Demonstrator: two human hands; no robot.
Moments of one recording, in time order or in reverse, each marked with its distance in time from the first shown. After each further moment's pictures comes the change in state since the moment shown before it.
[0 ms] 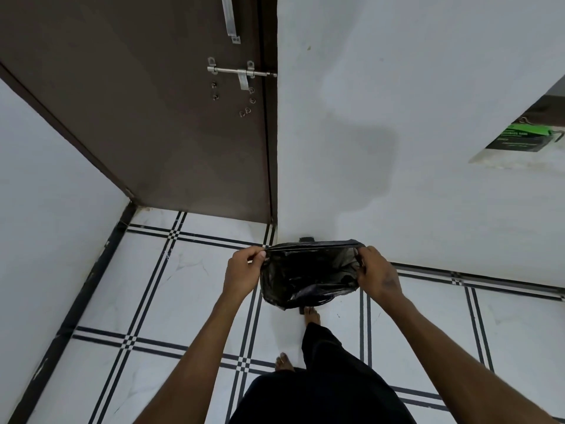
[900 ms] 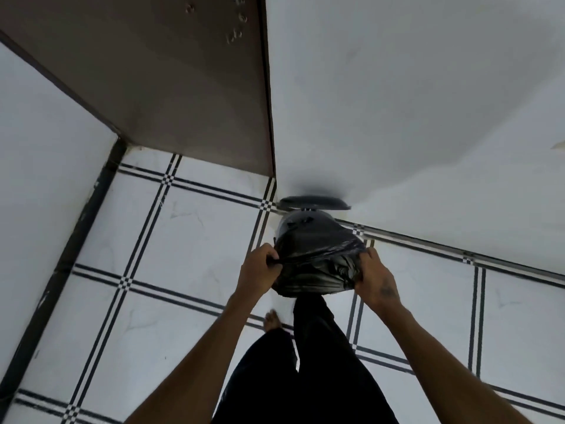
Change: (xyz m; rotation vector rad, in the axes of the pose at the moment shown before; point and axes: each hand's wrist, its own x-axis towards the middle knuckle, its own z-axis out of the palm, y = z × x) left_hand 0.038 -0.019 0.103 0.173 -0.223 -0.224; right_hand 0.055 0.060 0.050 0.002 -0.250 0.021
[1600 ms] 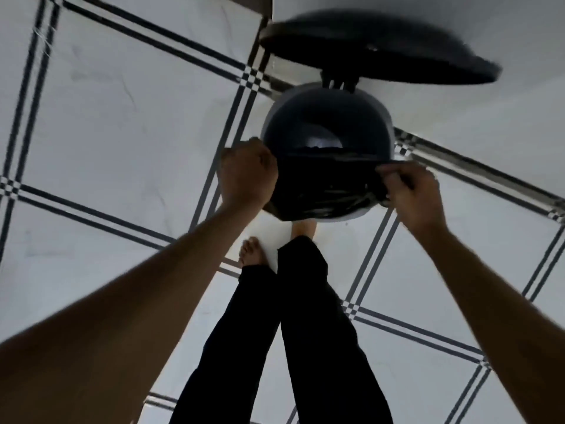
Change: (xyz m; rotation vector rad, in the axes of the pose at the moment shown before) left_hand 0.264 -0.182 0.217 0.186 0.285 -0.145; right_hand 0.240 0.159 0.241 0.429 0.027 0.202
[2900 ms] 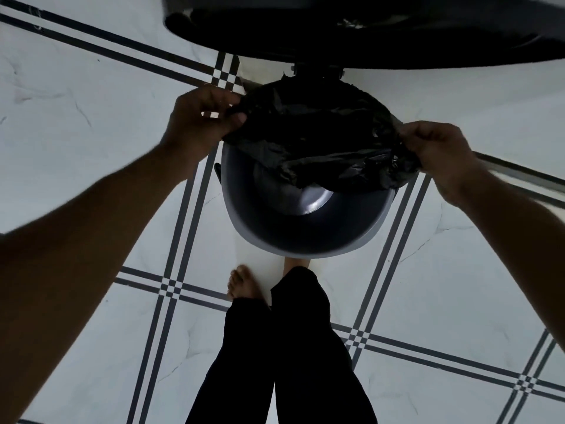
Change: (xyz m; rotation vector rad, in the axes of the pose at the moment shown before) left_hand 0.132 -0.009 0.028 -0.527 -0.259 0.079; right_hand 0.134 0.040 -0.009 0.234 -0.140 0.090
